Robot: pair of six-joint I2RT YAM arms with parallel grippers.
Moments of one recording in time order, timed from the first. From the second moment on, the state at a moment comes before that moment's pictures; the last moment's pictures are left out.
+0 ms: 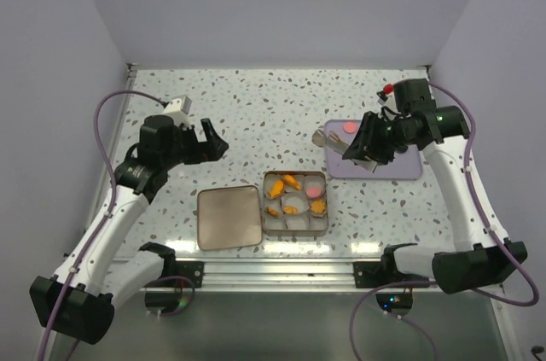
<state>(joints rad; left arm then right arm) -0.28 0.96 0.88 -0.46 0.16 -0.44 0.18 1.28 1.49 -1.29 -0.37 0.50</state>
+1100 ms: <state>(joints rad) -0.28 0.76 0.82 -0.51 0.20 -0.51 0.76 1.03 1.05 -1.12 -0.51 0.79</state>
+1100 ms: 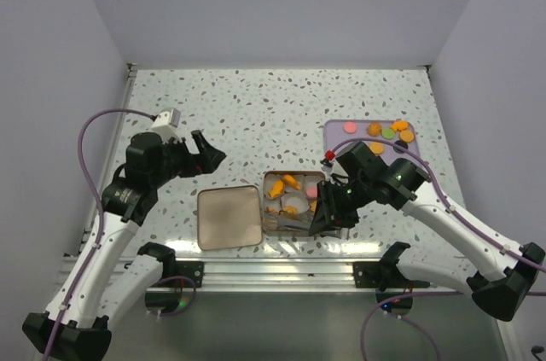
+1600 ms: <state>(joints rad) -0.28 0.67 0.77 -0.56 0.18 -0.51 0.78 1.05 1.04 -1.11 -0.46 0.82</state>
